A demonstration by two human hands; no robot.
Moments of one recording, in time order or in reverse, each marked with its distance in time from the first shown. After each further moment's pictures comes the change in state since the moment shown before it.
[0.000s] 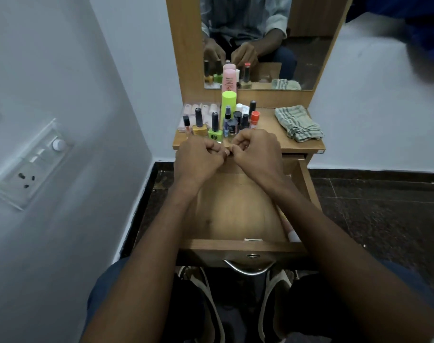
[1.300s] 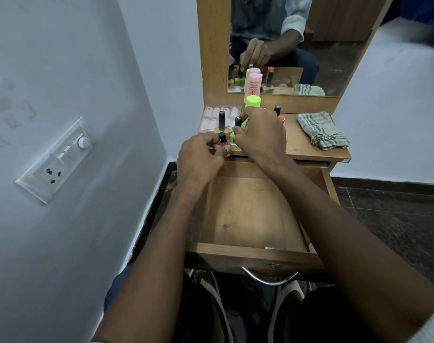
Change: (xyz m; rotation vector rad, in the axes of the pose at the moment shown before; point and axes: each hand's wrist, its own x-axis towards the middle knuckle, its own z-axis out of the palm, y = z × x) left_hand 0.012 -0.030 -0.024 0.023 0.148 0.031; right_hand 0.043 -0.049 0.019 -0.213 0.084 -0.103
